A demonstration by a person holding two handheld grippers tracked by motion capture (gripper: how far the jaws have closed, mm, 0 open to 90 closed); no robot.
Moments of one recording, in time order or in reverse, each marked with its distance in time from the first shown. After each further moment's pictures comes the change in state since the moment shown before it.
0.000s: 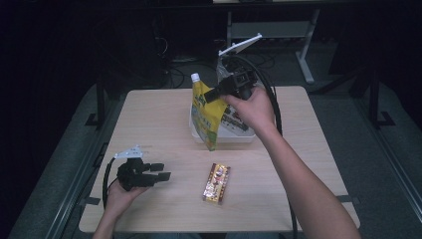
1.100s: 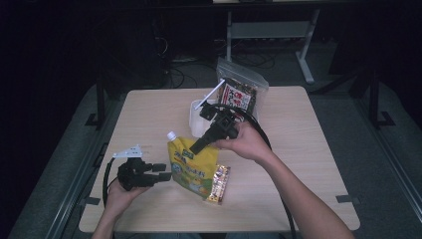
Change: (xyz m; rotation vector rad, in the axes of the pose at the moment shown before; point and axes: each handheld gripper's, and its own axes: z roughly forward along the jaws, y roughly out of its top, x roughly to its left) left arm -0.003 0.003 -0.002 -0.024 -0.055 0.004; right arm 0.019 -0.061 0.069 0.341 0.305 -0.289
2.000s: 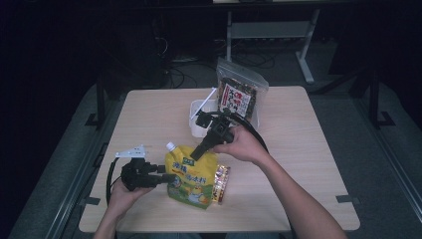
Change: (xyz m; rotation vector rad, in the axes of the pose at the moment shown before) left arm -0.008 0.005 0.007 0.000 -0.082 0.020; right arm -0.018 -0.003 0.029 0.102 -0.002 -0.040
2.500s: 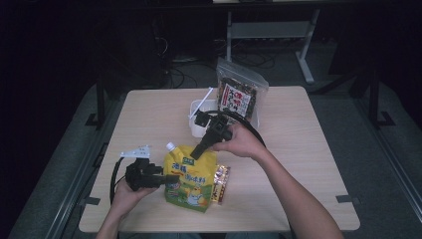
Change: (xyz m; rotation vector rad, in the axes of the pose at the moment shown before) left arm -0.002 0.002 0.008 0.015 -0.029 0.001; right arm -0.013 0.006 0.006 0.040 0.021 -0.018
